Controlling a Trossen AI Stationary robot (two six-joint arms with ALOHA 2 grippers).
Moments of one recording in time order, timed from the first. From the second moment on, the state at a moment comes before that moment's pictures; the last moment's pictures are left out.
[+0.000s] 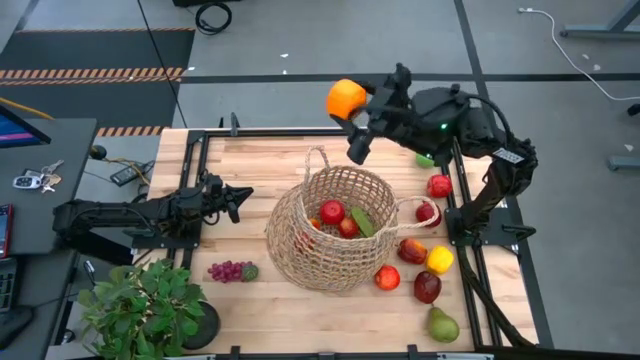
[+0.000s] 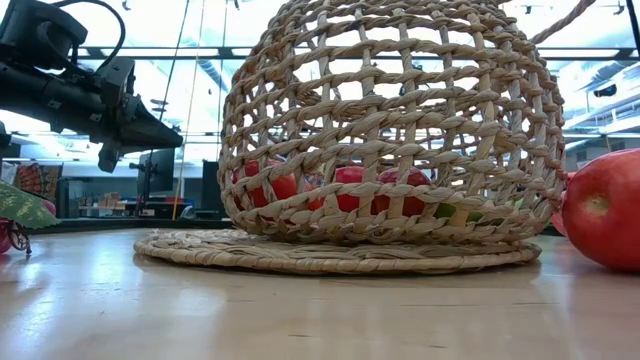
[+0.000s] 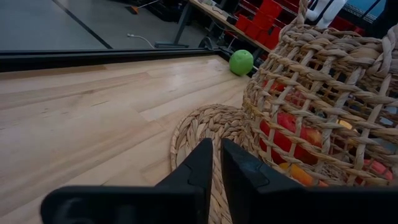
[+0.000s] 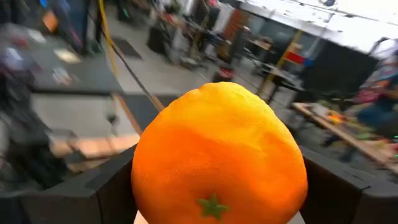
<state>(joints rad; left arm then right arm) 0.10 0.31 0.01 0.10 -0.40 -0.56 0.11 1.68 2.35 -0.81 0.74 -0.22</state>
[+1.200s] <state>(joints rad) 0.10 0.31 0.01 0.10 -0.40 -0.56 -0.01 1.68 1.56 -1.04 0.23 -0.06</state>
